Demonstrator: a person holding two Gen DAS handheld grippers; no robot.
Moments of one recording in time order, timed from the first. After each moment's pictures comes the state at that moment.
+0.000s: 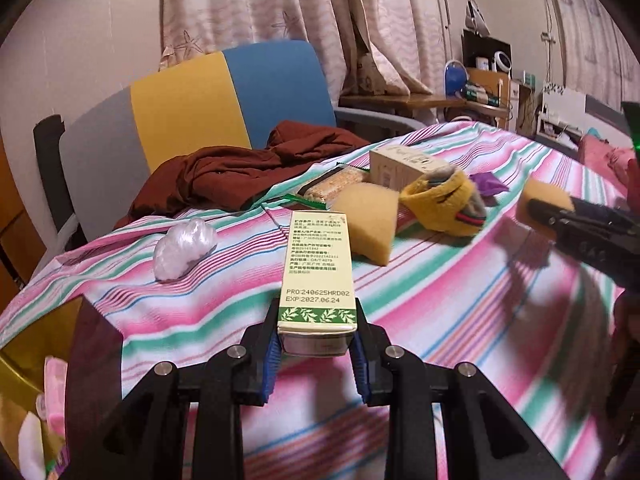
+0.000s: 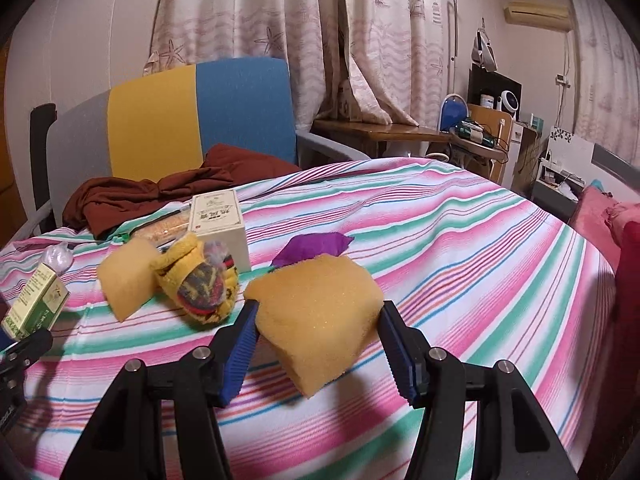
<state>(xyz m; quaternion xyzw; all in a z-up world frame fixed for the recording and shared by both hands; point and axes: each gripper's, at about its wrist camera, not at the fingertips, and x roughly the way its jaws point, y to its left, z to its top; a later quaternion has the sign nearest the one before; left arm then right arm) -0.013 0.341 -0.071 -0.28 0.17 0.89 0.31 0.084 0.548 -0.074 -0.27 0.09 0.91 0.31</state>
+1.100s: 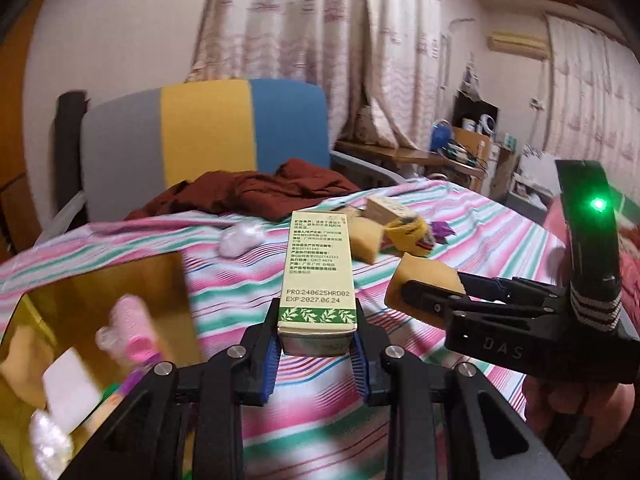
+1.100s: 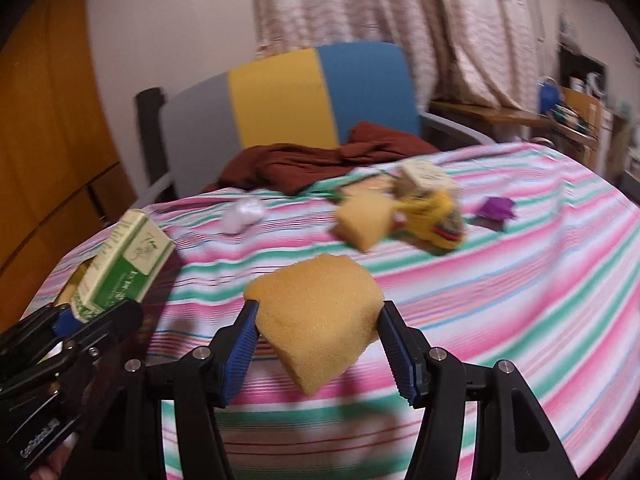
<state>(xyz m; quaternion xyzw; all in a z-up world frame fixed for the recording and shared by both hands) 0.044 0.197 -0.013 -0.26 0.06 0.90 0.35 0.093 0.379 -0.046 -0.29 0.13 0.94 0.11</state>
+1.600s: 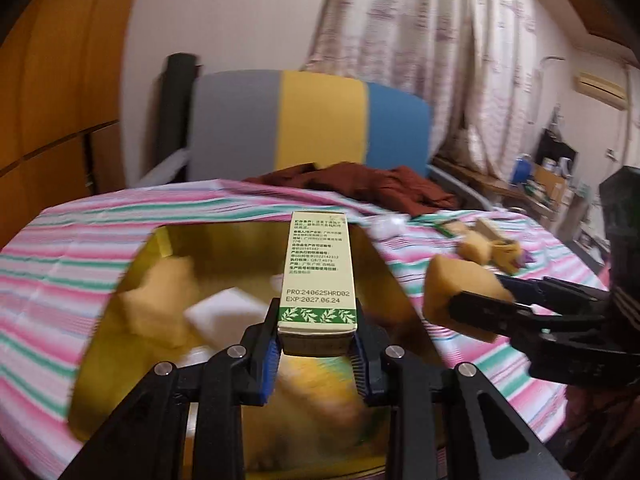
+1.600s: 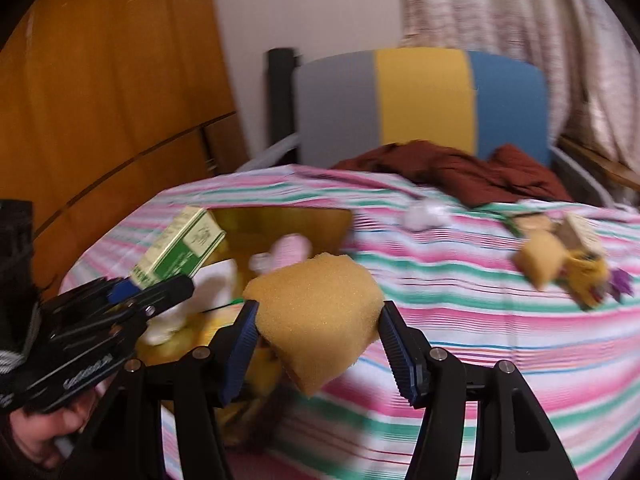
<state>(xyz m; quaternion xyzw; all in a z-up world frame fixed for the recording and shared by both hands) 0.025 0.046 -0.016 -0.29 0.00 0.94 0.19 0.057 0.244 -0.020 -0.32 0.05 0.94 -0.10</state>
